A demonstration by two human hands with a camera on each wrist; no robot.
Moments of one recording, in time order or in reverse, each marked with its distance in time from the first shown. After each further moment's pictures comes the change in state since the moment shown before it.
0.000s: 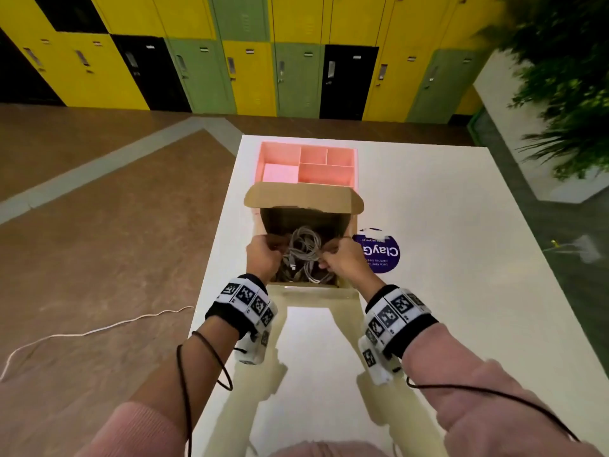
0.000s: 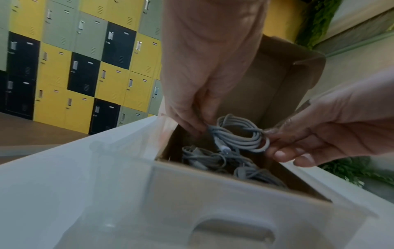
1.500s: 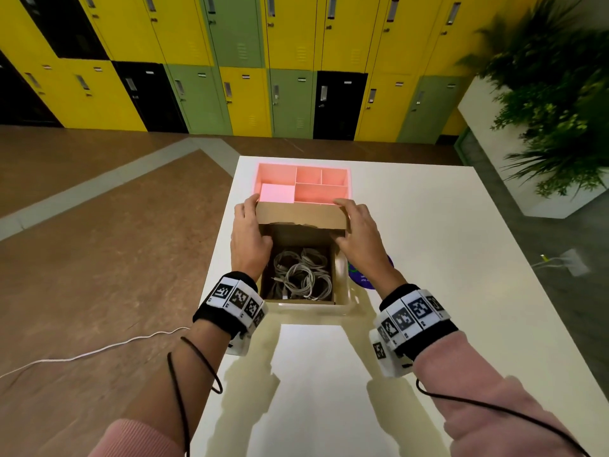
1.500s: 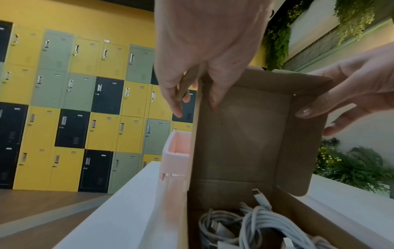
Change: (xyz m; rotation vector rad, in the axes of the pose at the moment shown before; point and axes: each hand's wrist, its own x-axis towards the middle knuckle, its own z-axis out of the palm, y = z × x) left_hand 0.020 0.034 -0.034 0.122 0.235 0.441; right_hand -0.010 -0.040 -0.052 -0.225 0.288 -0.460
